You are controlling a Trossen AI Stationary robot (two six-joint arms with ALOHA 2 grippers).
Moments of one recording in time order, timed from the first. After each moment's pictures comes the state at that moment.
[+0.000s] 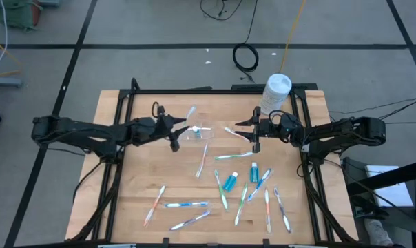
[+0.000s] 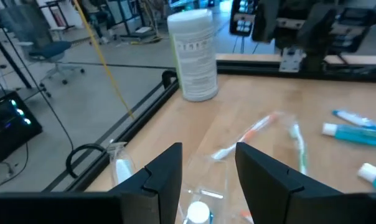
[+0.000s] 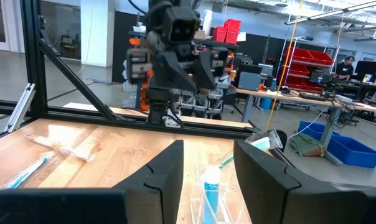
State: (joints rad) left arm 0.05 1.05 0.57 0.25 -0.37 0.05; right arm -0.29 1.25 0.30 1.07 -0.26 -0.12
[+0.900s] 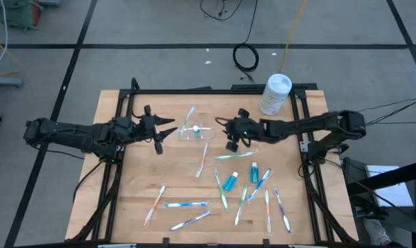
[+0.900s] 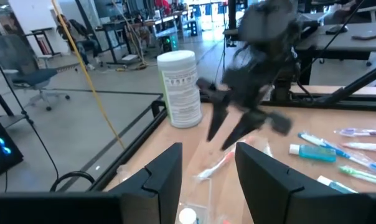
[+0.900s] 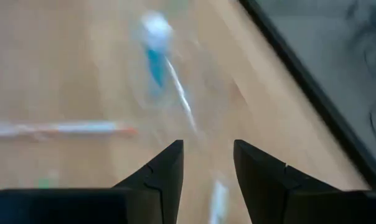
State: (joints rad) left arm -0.02 0.79 0.57 0.09 -0.37 0.07; right arm -0.15 1.53 0.85 0.00 0.31 -0.01
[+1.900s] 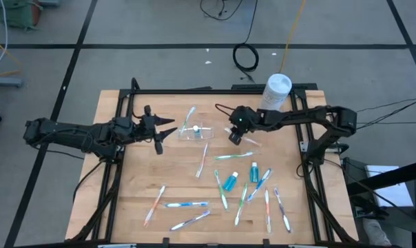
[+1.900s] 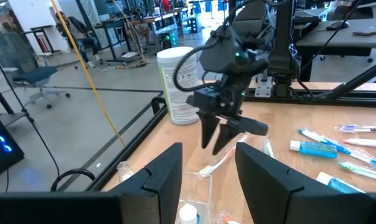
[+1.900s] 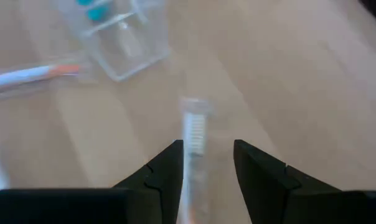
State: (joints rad) left arm -0.02 0.79 0.57 0.08 -0.37 0.07; right arm -0.31 1.61 0.87 -0.18 0.10 0.15
